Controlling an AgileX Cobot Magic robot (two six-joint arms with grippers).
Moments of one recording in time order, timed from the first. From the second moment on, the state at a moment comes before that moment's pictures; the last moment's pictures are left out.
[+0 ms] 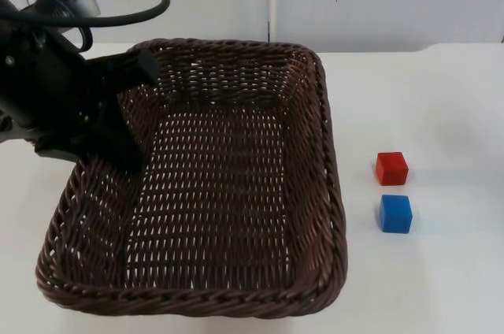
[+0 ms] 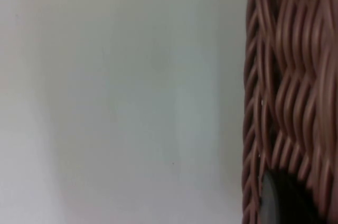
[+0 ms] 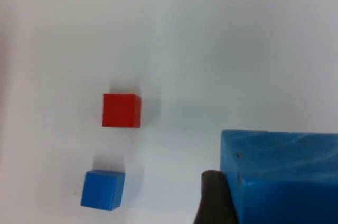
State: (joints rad) right arm 0.22 1.42 -1.08 -0.01 0.65 0.14; left arm -0.20 1.63 -0.93 -0.62 0.79 0.23
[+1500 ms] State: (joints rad) right arm 0.60 1.40 -1.20 0.25 0.71 -0.20; left arm -0.20 1.63 -0.93 -0.62 0.78 0.23
